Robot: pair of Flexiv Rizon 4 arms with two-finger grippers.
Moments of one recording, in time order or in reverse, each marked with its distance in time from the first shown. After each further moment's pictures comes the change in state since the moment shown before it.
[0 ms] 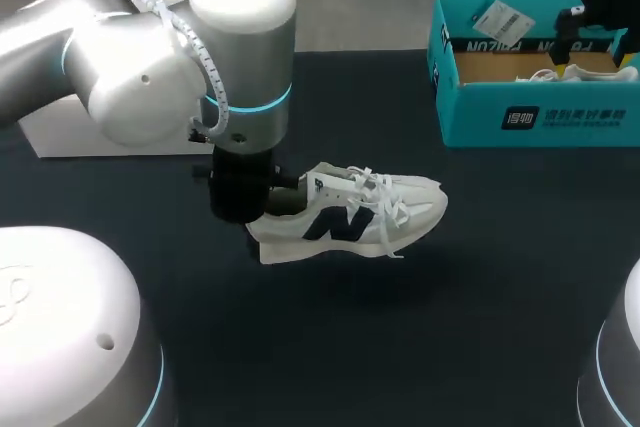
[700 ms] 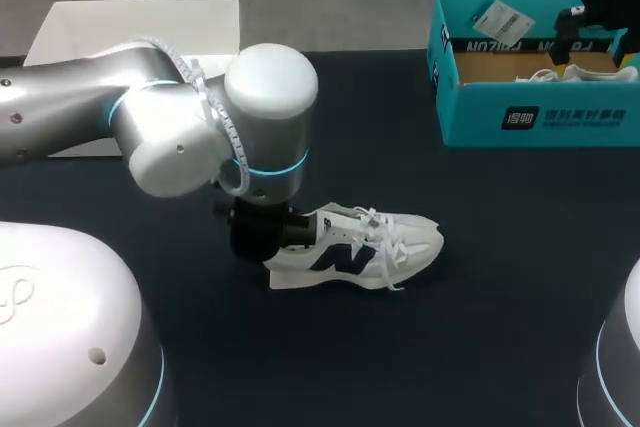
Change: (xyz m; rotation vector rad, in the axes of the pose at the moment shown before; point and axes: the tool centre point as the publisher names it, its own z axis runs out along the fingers) left arm -0.017 0.009 0.094 -0.047 0.035 0.027; right arm 0.000 0.000 0.000 0.000 0.000 0.000
